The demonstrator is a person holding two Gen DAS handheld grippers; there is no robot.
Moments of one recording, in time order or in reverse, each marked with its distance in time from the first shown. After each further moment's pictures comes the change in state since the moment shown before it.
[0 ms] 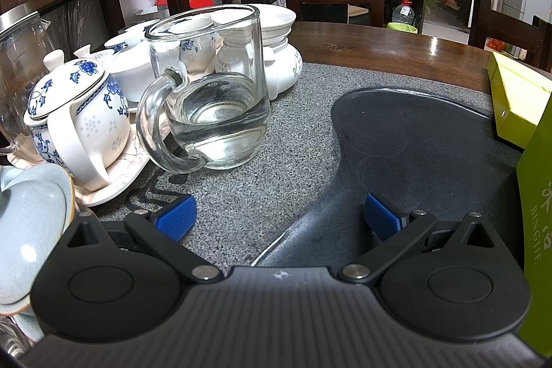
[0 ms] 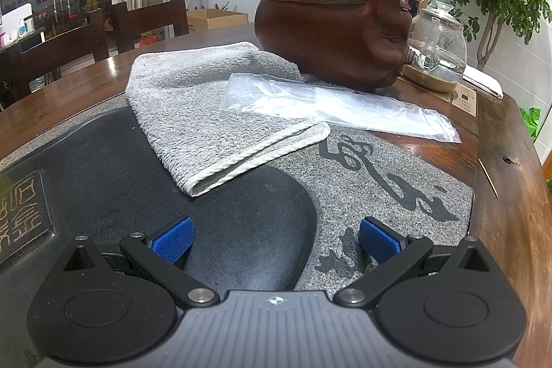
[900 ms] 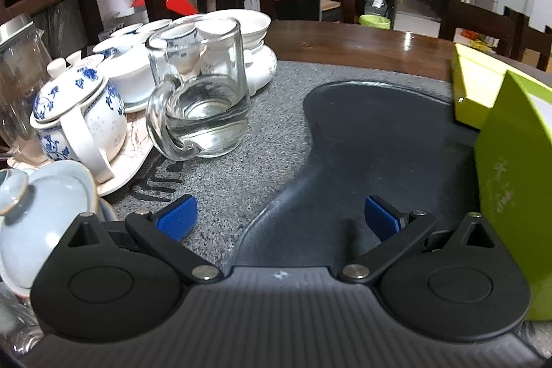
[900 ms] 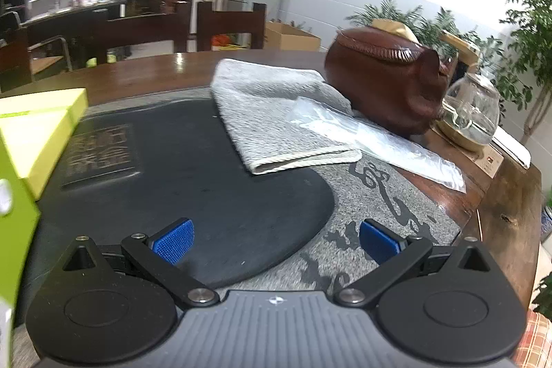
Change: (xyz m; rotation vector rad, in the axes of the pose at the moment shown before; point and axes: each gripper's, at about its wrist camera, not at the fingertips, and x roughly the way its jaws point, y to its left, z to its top) left arm -0.038 0.004 -0.006 0.047 0.013 -0.099; right arm -0.081 -0.004 -0.021 -0.273 -0.084 0.165
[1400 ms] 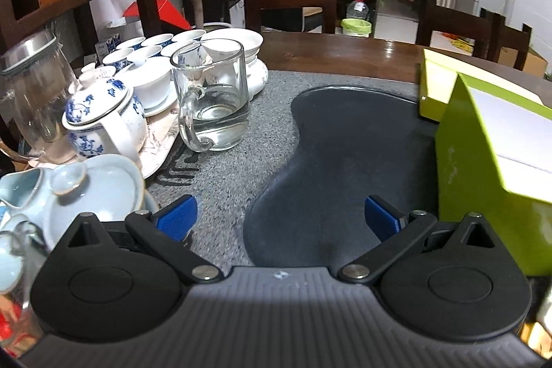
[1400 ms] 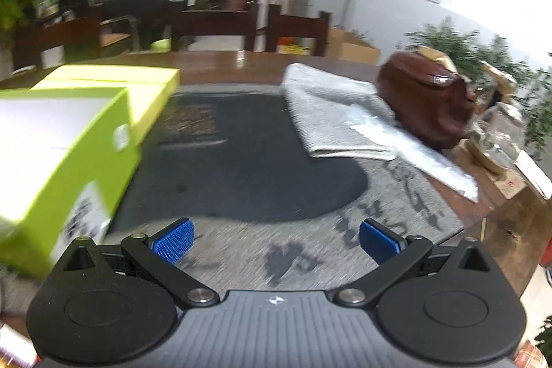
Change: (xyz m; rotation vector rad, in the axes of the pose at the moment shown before) left arm -0.063 0.008 -0.009 0.040 -0.012 -0.054; right arm -0.090 0.010 -0.023 -0.163 0.008 0.192
